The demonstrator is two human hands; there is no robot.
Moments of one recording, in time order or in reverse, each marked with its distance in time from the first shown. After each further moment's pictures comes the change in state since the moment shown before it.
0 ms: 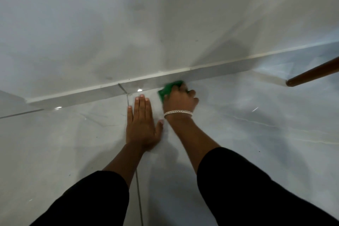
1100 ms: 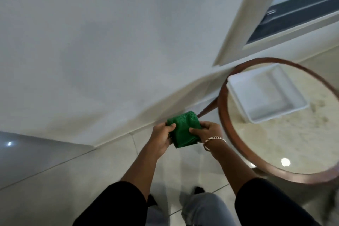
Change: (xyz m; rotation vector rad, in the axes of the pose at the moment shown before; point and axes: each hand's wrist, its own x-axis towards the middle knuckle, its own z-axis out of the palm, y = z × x) left_hand -0.072 0.343 -0.639 -1.538 -0.589 -0.731; right_hand -0.169 0.077 -0.672 1.072 -0.289 0.585
